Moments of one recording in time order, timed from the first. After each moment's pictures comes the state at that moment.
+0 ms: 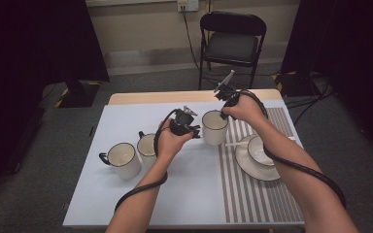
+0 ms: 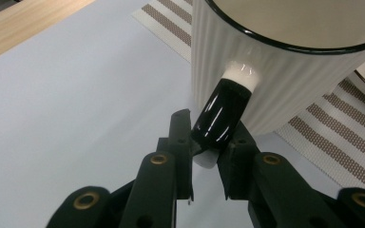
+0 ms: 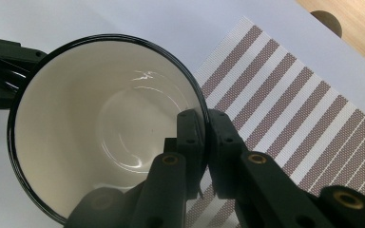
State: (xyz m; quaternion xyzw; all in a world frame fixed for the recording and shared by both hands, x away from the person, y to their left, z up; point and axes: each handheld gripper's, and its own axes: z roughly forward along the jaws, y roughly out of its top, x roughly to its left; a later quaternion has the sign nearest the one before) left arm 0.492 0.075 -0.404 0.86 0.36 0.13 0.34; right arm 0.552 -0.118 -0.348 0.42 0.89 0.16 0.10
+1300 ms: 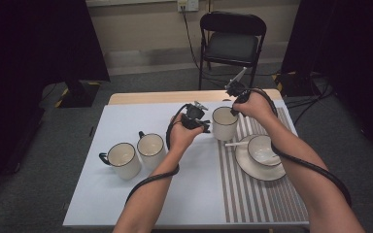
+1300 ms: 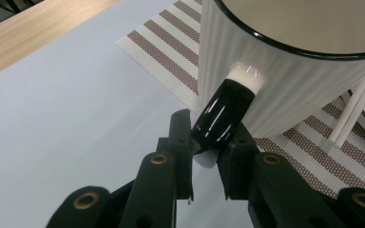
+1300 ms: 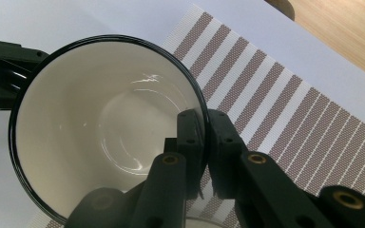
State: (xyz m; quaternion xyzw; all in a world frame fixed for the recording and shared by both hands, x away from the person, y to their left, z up) left arm 0.518 0.042 -0.410 0.86 0.35 0.13 0.35; right arm 0.564 -0.151 -0.349 0.45 0.87 0.16 0.11
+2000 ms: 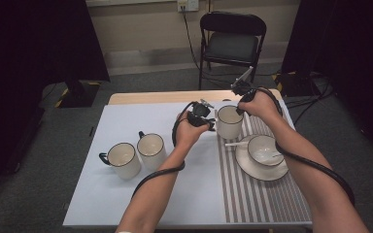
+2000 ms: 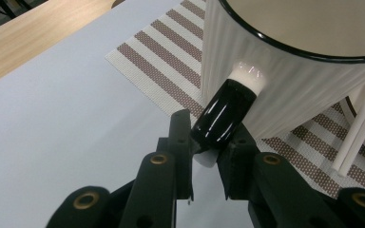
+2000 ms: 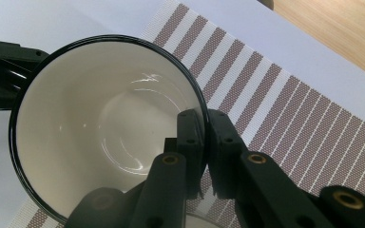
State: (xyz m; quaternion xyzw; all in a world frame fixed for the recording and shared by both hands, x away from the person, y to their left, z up) left arm 0.529 0.023 -0.411 0.87 0.34 0.13 0.34; right arm 0.569 -0.169 -0.351 0.46 0.86 0.15 0.12
